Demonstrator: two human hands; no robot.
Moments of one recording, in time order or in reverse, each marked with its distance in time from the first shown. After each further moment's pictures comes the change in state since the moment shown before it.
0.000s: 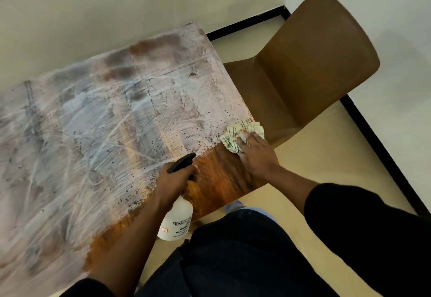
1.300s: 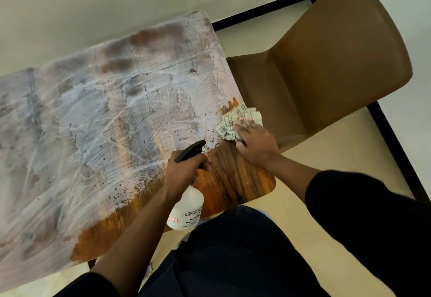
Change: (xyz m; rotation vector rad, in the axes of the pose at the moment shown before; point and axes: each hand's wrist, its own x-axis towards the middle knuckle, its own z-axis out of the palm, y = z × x) left_hand 0.026 0.057 0.076 -0.069 0.065 0.012; right_hand 0.068 0.050 -0.031 0.048 0.014 -0.150
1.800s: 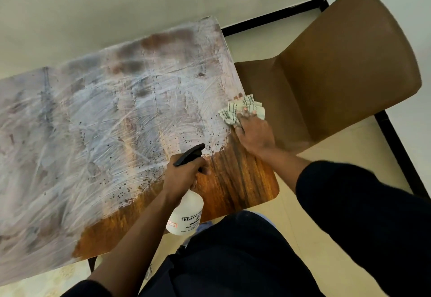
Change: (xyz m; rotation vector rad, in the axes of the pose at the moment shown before) left_hand -0.008 -0.005 -0.010 -0.006 0.045 -0.011; right_hand 0.038 -0.018 -0.022 0.016 0.053 0.119
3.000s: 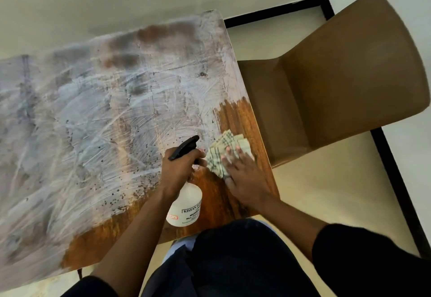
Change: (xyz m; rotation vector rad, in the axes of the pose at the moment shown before) left_hand 0.041 0.015 -0.015 -0.142 0.051 -0.003; right_hand -0.080 -0.034 0.047 0.059 -0.143 -0.250
